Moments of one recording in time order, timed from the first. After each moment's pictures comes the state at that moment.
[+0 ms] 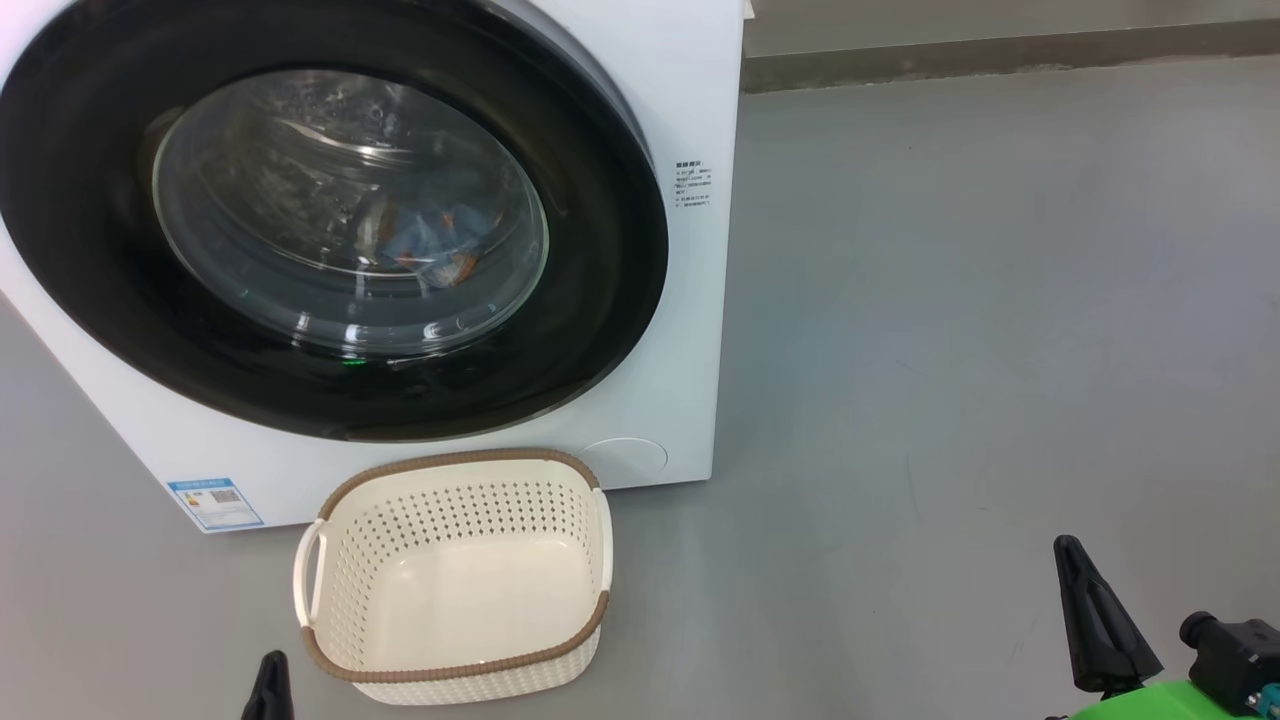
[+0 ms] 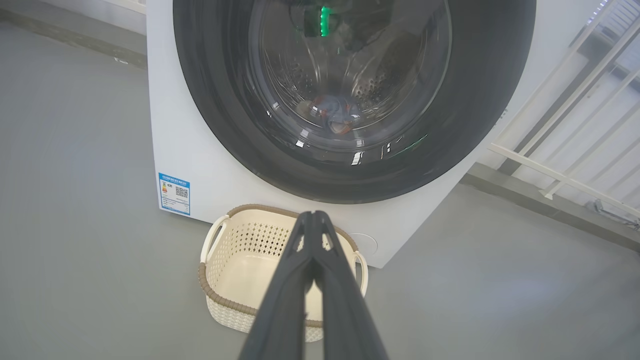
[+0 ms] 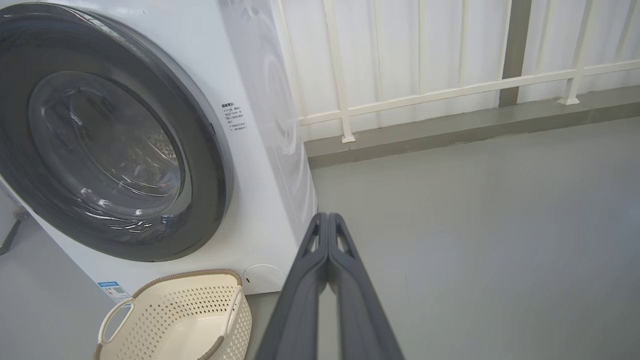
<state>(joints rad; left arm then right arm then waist) 0.14 0.01 0.05 0.16 -0.46 -0.13 -0.21 0.07 -0.08 -0.11 0.11 0.29 0.14 -0.21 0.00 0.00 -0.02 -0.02</state>
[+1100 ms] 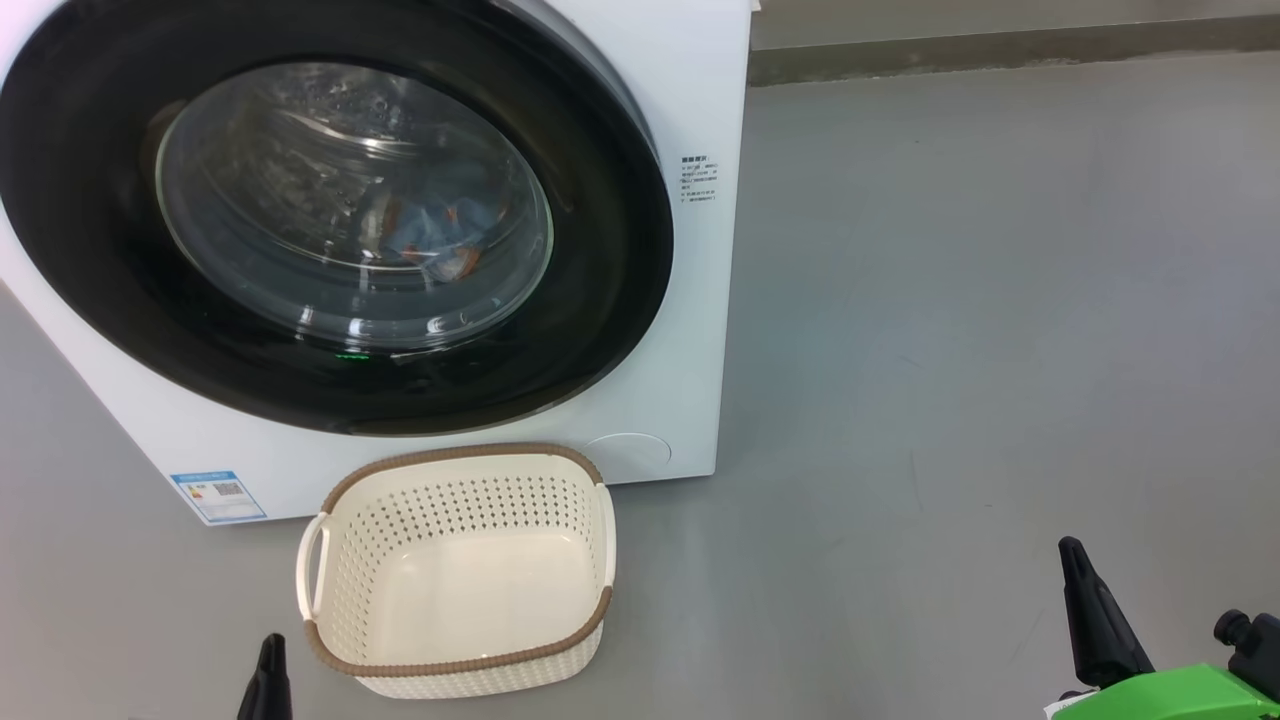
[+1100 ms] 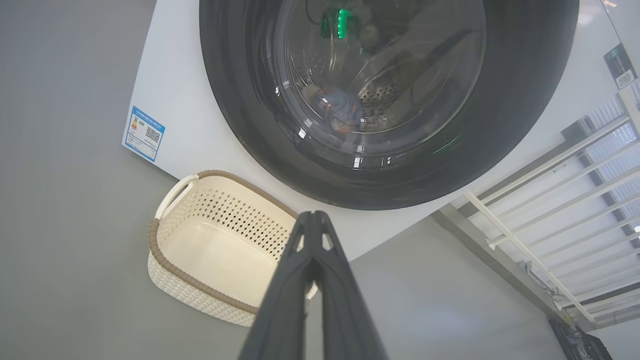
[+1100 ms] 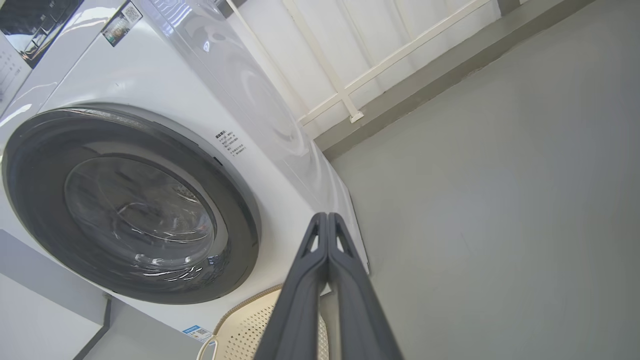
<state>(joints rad) 0.09 0.02 0.06 0.19 -0.79 -0.13 -0.12 0.04 -0.07 -0.11 0.15 0.67 0.14 -0.12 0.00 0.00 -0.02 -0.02</state>
